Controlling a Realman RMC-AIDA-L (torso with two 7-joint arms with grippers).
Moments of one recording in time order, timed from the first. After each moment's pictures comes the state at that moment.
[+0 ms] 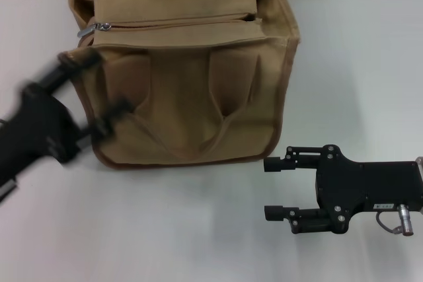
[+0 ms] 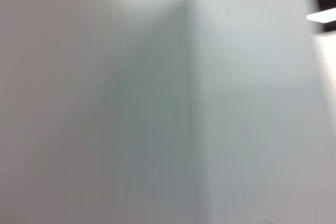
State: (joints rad) left arm -0.29 -2.06 0.71 0.31 1.47 1.96 -0.76; right arm 0.50 2.08 -0.81 -0.44 -1.96 -1.77 0.95
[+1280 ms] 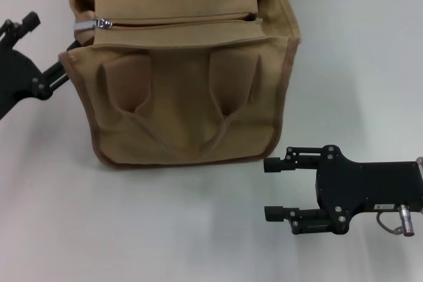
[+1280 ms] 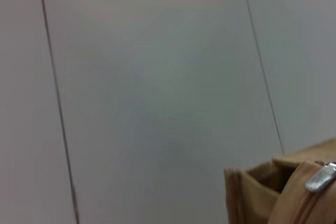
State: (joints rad) left arm -0.36 -2.06 0.40 0.32 1.54 1.52 -0.50; right arm 0.50 2.08 -0.81 -0.44 -1.96 -1.77 0.96
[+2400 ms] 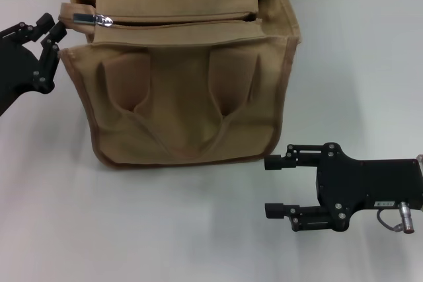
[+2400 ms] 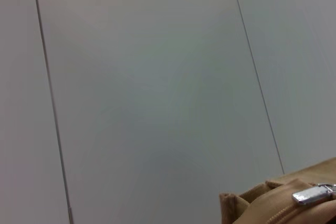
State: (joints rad) left arm -0.37 -2.07 0.38 0.31 1.53 1.57 -0.48; right arm 0.50 2.08 -0.81 -0.45 -1.96 -1.77 0.97
